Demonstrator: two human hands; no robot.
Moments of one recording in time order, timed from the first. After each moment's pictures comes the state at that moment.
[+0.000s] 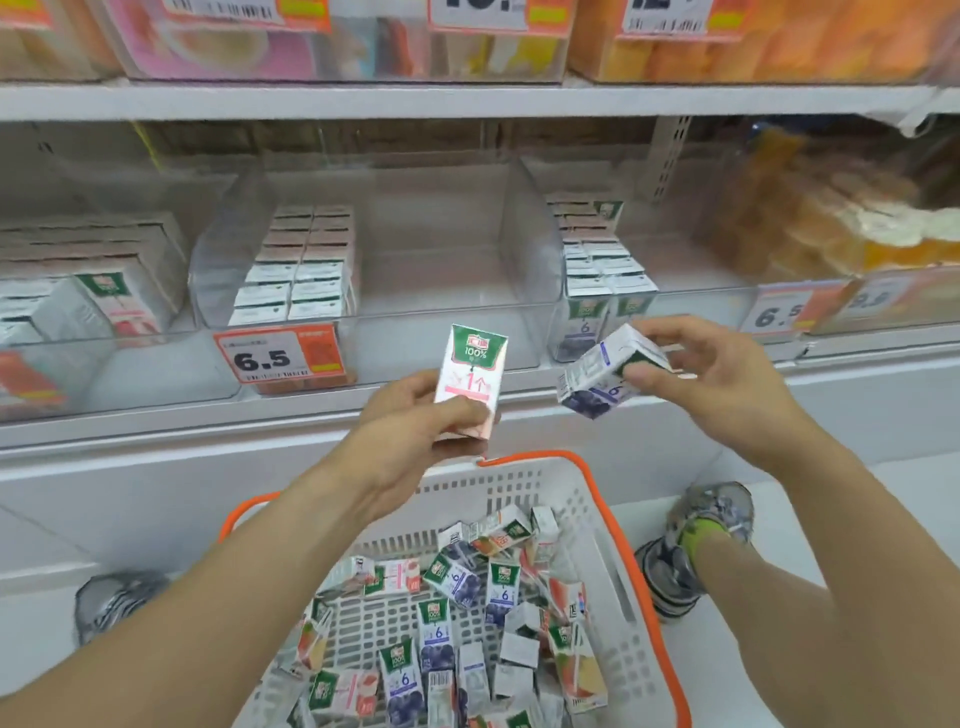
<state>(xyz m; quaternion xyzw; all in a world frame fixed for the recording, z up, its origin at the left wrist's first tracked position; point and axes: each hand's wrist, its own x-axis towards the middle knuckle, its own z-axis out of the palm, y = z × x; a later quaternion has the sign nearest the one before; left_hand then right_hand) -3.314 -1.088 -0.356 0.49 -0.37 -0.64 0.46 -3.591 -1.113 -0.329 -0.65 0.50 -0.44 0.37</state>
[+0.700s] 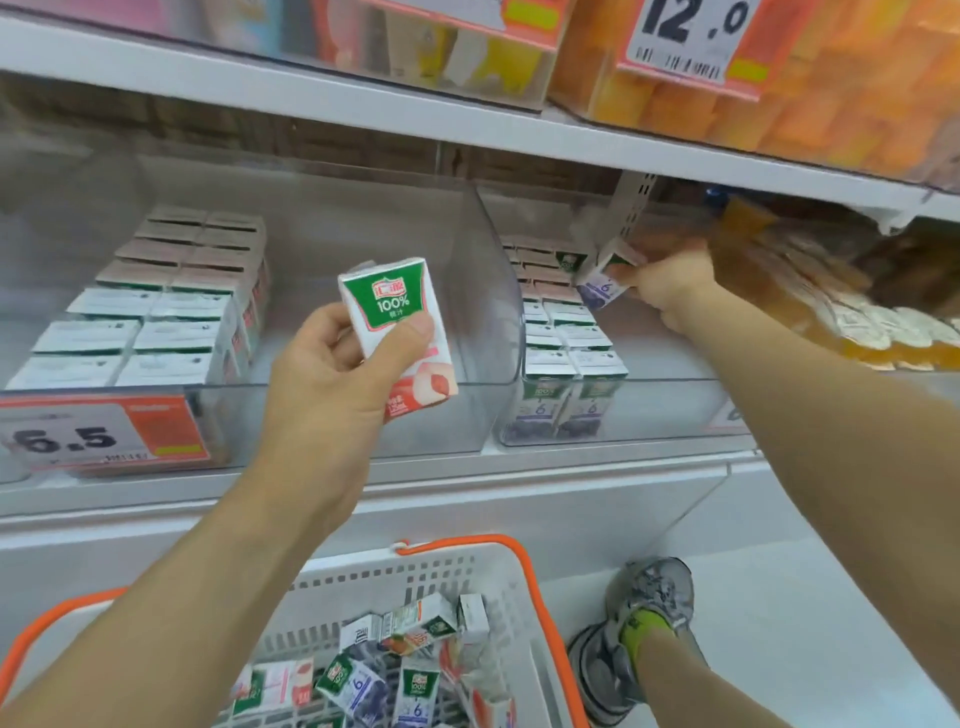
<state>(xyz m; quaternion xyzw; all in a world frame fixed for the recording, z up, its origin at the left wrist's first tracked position) -3.346 -1.174 -0.326 0.39 -0.36 -0.51 0.68 -3.638 -1.386 -0.306 -0.52 0.68 -0.44 0.25</state>
